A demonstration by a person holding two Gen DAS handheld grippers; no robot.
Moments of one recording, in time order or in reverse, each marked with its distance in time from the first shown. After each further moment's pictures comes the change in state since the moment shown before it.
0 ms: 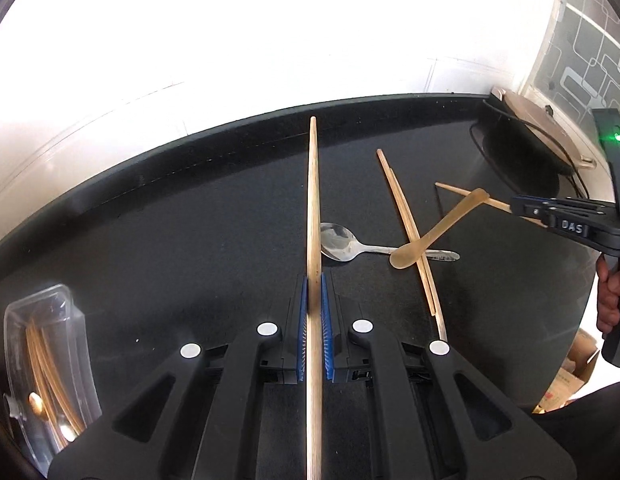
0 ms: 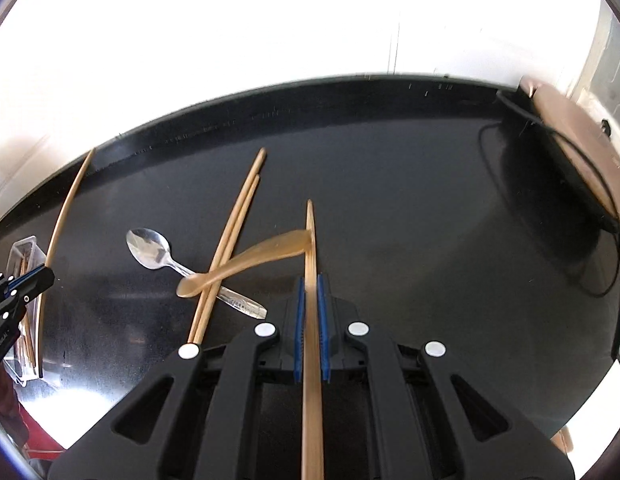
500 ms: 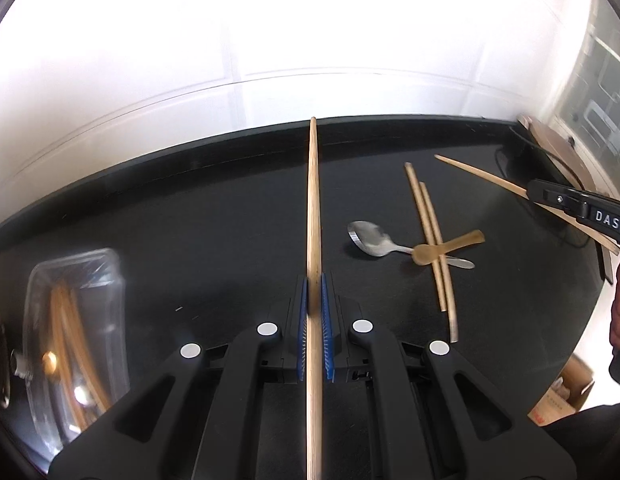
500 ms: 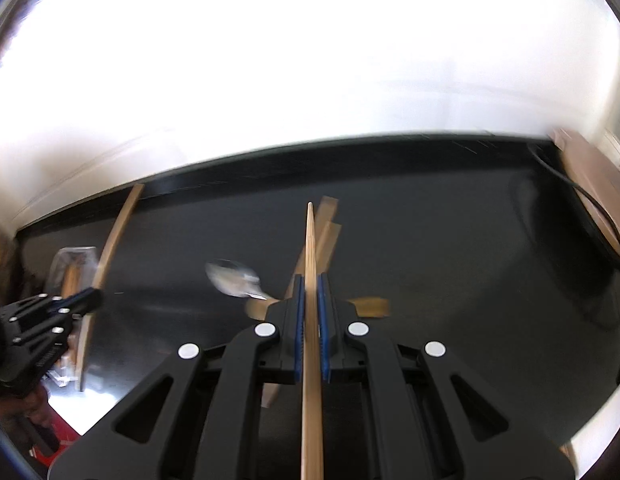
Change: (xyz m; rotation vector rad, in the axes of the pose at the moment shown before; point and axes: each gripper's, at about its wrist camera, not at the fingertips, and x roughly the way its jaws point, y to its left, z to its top) left arm -0.039 0.034 -0.015 -0.126 -0.019 0.078; right arm -0.054 0.067 0.018 -0.094 -0.097 0.155
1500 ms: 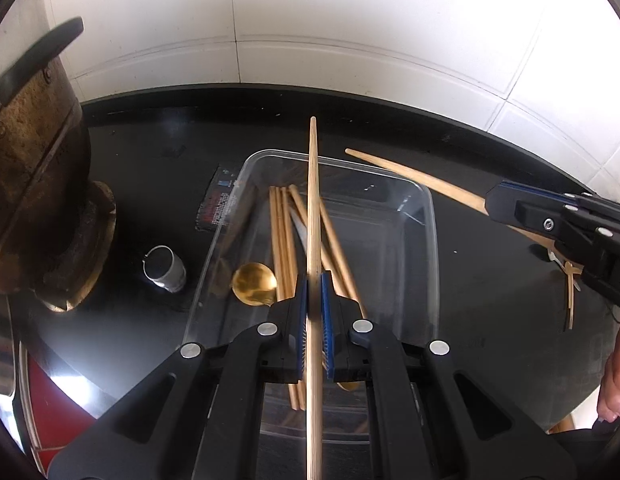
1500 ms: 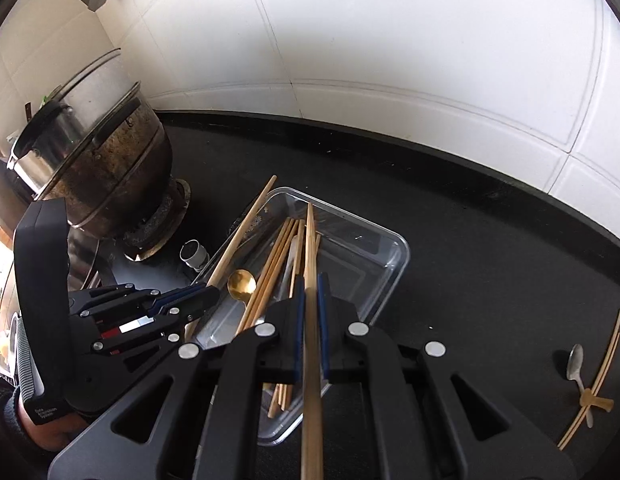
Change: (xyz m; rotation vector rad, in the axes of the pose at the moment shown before) left arm -0.065 0.271 -0.088 -0.352 0.077 0.210; right arm 0.068 0.391 -0.008 -0.414 0.157 0.395
